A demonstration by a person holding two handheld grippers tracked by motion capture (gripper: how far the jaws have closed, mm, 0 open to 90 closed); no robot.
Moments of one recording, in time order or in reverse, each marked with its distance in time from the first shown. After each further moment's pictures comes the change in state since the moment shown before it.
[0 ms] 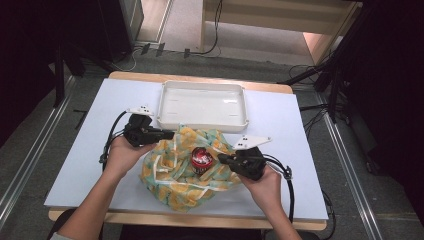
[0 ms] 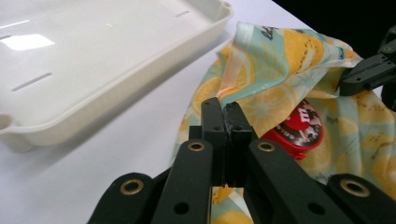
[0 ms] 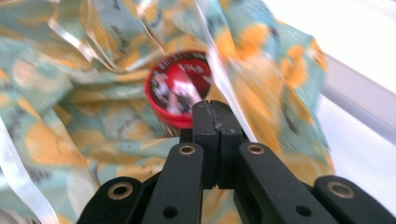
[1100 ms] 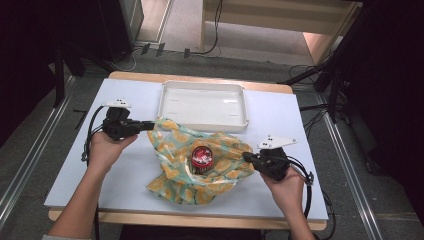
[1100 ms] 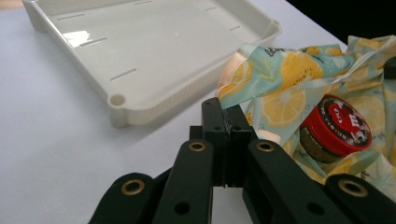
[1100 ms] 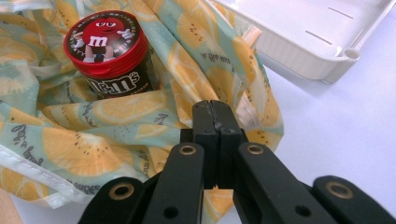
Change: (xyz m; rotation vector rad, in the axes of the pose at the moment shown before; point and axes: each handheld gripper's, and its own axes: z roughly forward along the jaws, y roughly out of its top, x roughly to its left) left arm 0.037 -0.008 -0.035 -0.072 0.095 -0.068; right arm -0.035 -0.026 -0.035 0.030 -0.143 0.048
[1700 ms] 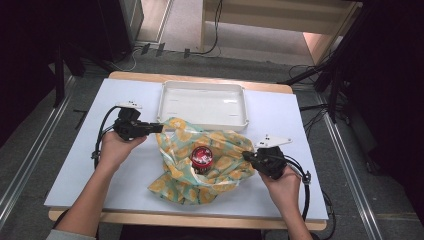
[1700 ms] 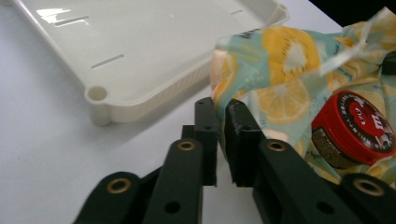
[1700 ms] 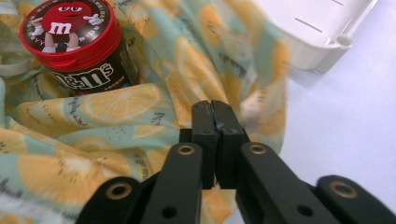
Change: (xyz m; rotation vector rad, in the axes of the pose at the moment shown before) left arm 0.001 -0.002 0.031 0.069 -0.015 0.001; right arm -0.005 -0.004 0.015 0.026 -0.048 0.012
